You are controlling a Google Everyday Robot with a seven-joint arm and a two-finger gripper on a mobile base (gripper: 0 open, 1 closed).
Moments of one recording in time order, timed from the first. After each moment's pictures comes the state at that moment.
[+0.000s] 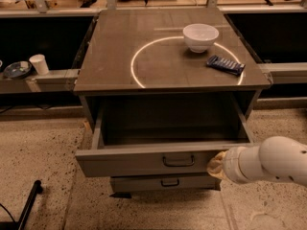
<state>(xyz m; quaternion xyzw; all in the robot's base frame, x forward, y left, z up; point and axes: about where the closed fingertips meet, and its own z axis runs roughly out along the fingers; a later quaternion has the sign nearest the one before) 0.450 -0.201 0.618 -0.60 0.75 0.02 0.28</state>
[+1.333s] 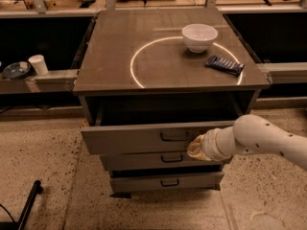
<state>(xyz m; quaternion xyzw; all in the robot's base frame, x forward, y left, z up) 0.535 -0.151 0.587 -0.63 0.71 0.08 0.31</state>
